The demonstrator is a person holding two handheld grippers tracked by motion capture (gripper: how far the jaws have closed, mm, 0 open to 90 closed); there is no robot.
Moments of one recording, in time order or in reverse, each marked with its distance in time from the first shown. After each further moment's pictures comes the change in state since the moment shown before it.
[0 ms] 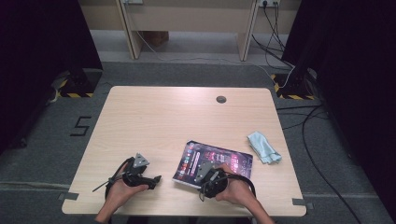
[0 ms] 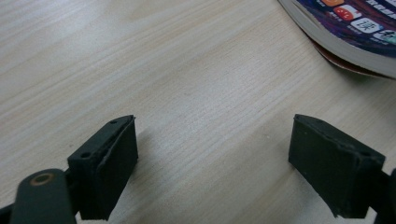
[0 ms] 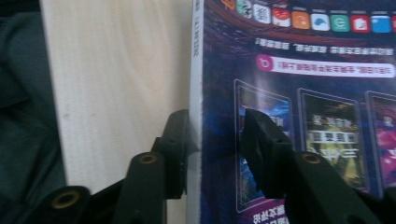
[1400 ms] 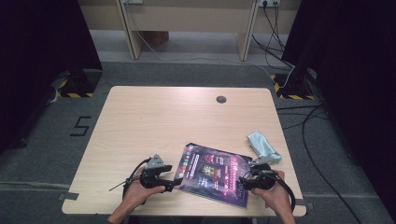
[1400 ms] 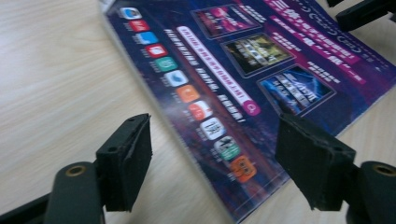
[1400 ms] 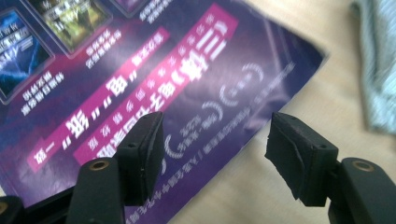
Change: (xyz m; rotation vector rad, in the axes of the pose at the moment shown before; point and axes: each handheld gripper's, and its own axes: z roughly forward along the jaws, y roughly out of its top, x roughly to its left) left arm -0.050 0.025 0.019 -0.154 -0.317 0.012; right arm -0.034 -0.125 -0.048 -0.070 -0.305 0.708
